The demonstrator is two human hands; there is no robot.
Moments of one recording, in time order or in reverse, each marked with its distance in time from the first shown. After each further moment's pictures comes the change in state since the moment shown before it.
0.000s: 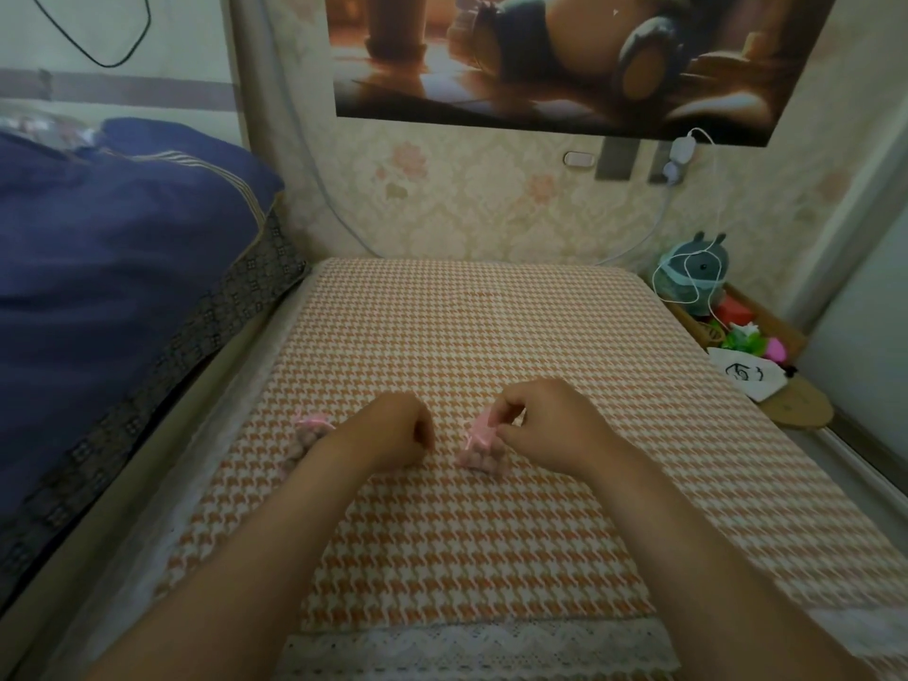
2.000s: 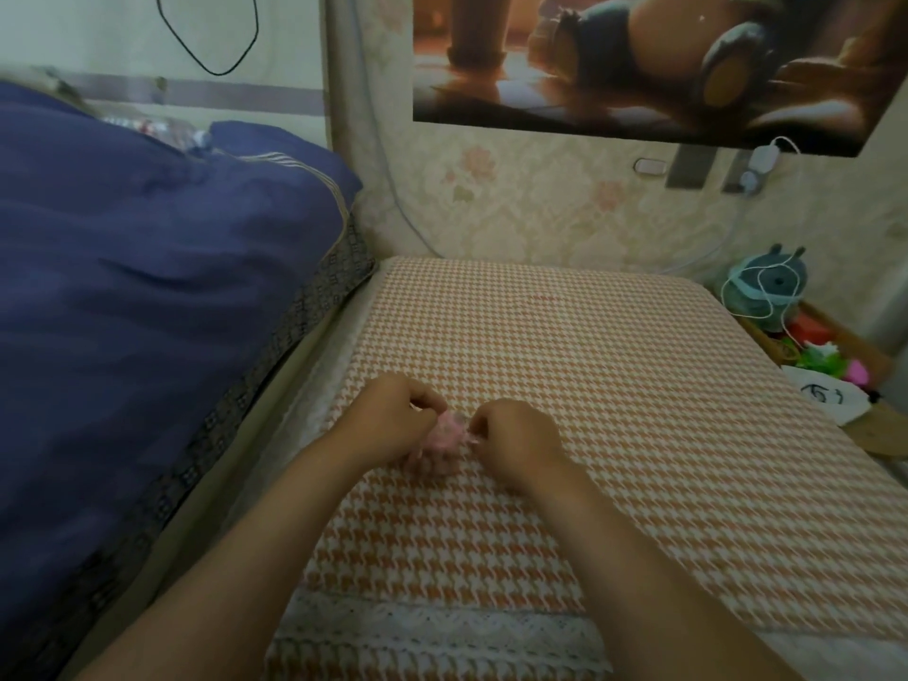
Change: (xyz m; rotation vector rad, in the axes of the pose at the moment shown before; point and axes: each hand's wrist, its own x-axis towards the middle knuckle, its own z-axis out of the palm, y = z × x) left_hand -0.068 -0.053 -0.036 -0.372 0.287 -0.165; right_hand 0.040 -0.083 0.098 -0.176 0.007 0.041
